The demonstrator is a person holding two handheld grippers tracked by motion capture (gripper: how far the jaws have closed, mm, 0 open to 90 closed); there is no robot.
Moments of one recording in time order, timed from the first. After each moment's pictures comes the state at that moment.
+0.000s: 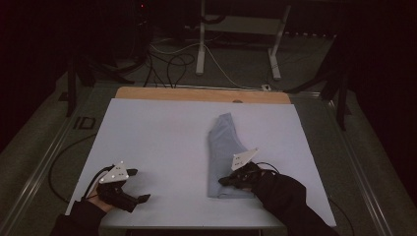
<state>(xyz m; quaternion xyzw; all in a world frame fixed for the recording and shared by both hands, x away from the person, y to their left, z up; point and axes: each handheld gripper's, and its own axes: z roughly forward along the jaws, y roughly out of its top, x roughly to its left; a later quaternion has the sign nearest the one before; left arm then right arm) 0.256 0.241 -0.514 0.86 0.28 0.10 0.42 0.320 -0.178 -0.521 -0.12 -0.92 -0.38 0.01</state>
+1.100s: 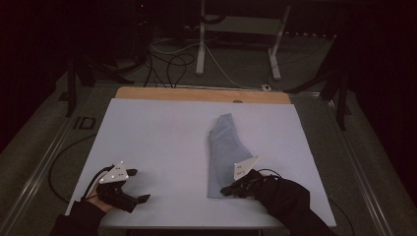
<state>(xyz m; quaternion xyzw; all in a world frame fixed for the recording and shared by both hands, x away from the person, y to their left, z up) 0.255 0.241 -0.514 0.86 0.28 0.10 0.42 0.303 -0.183 -0.526 -0.09 -0.92 -0.38 0.03</state>
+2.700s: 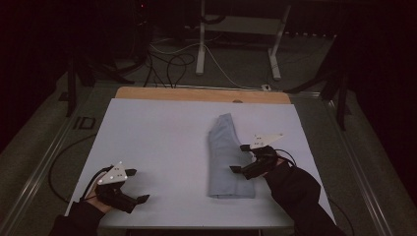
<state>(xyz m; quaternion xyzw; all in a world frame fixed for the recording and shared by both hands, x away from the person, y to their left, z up) 0.253 0.243 -0.511 0.86 0.27 0.11 0.42 0.339 -0.216 -0.475 -0.22 -0.86 -0.44 -0.08</state>
